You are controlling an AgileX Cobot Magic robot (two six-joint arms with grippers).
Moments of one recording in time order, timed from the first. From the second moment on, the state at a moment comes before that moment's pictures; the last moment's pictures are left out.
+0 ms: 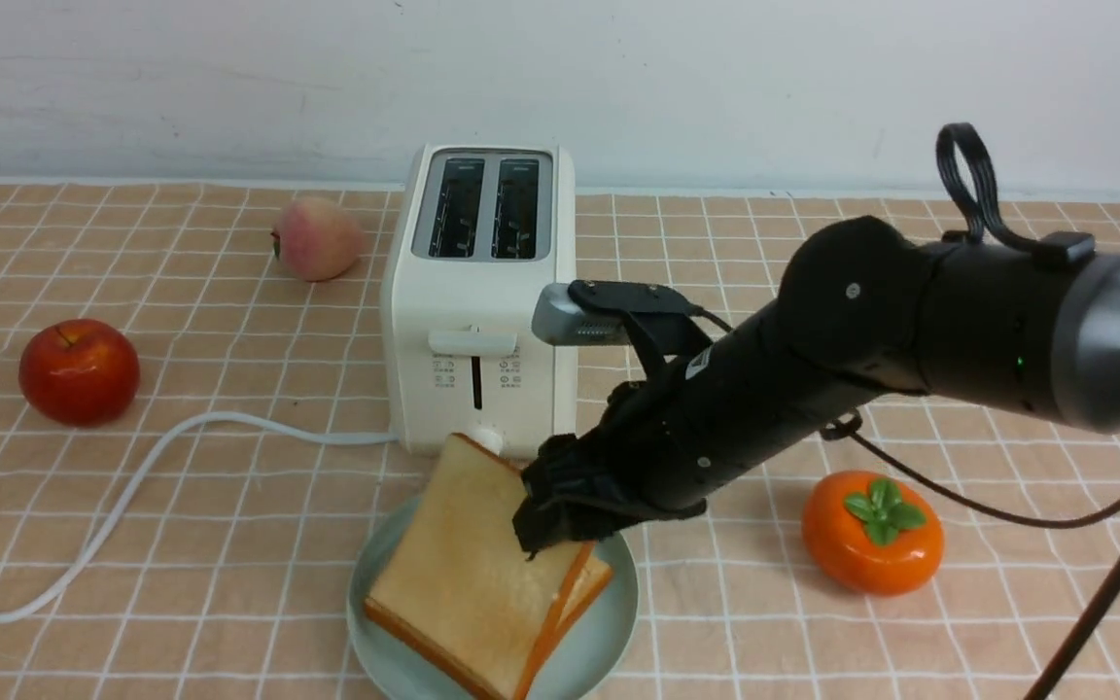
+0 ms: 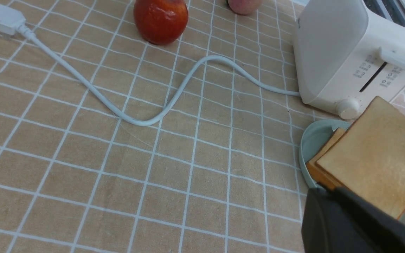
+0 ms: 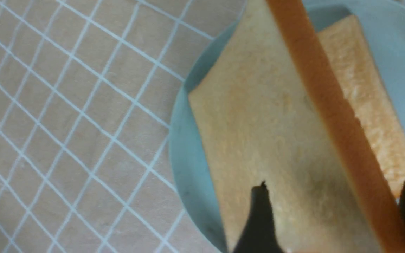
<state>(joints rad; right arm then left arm) 0.59 1.80 -1.30 0.63 0.68 -0.30 -0.15 -0.01 -0.51 0.07 1.00 -0.51</state>
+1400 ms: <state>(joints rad) 0.45 -0.01 -0.34 -0.78 0.43 0.85 -0.15 -0.01 -0.29 0.02 0.48 -0.51</state>
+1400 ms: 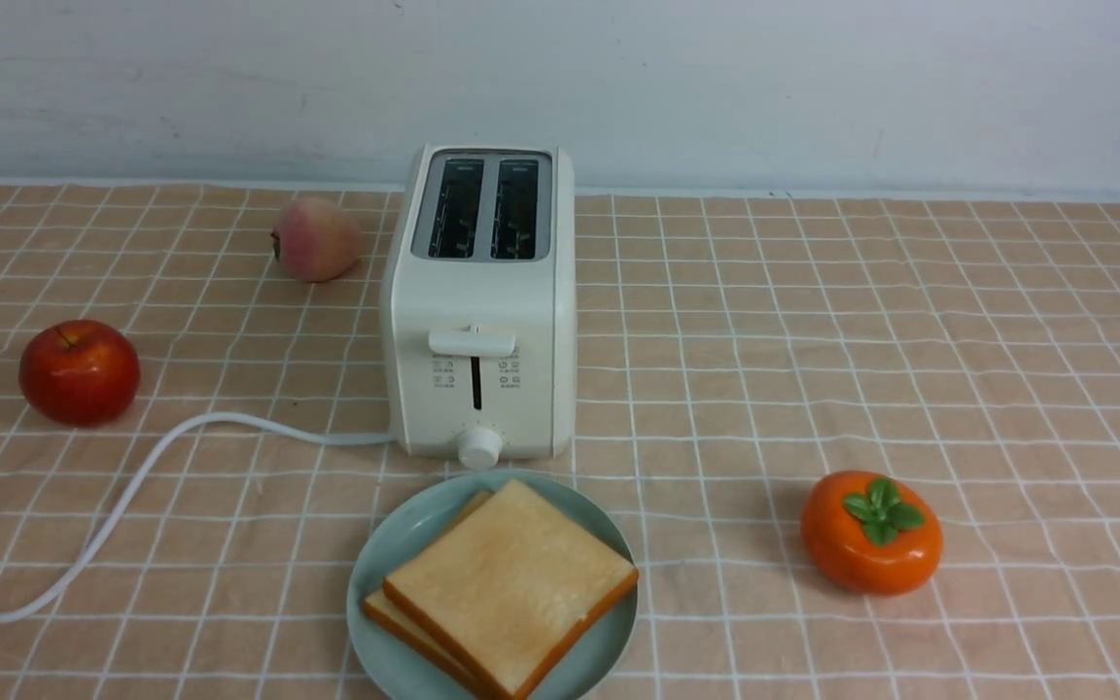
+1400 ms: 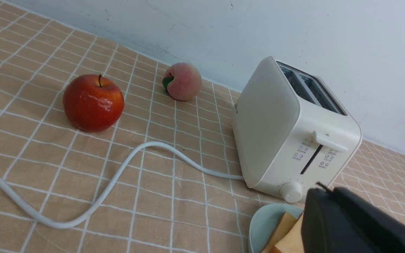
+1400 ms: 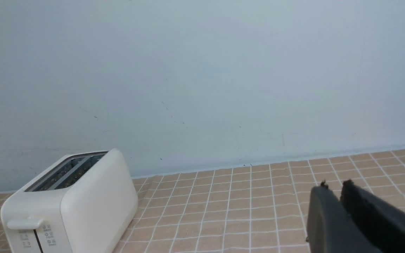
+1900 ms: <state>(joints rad) 0.45 -0.01 -0.34 -0.80 0.43 0.86 -0.15 -0.01 -0.29 0.02 0.48 -0.51</state>
